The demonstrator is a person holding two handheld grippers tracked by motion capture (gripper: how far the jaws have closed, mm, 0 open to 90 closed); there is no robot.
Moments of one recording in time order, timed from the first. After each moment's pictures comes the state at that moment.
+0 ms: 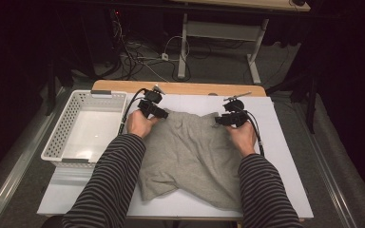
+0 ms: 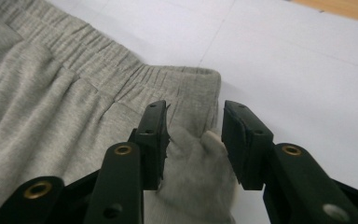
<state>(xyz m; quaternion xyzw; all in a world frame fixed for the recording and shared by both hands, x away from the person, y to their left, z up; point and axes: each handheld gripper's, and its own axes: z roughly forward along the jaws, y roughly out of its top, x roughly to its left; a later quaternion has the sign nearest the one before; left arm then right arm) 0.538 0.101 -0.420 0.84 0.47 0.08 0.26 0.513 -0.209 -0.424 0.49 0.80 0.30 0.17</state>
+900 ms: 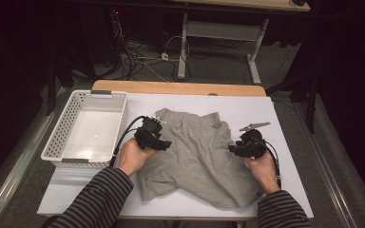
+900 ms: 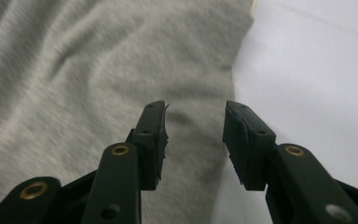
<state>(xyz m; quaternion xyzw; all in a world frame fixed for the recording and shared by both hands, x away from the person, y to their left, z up) 0.419 0.097 -0.429 0.87 0.40 0.06 0.28 0.417 -0.254 -0.447 0.46 0.83 0.28 0.15</state>
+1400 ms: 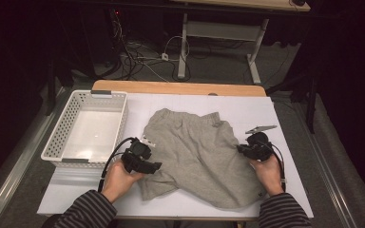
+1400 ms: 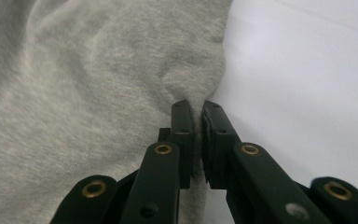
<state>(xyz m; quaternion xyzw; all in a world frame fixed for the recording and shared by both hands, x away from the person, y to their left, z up) 0.358 0.126 -0.450 0.87 0.39 0.05 0.28 0.411 -0.273 -0.449 0.47 0.82 0.27 0.17</state>
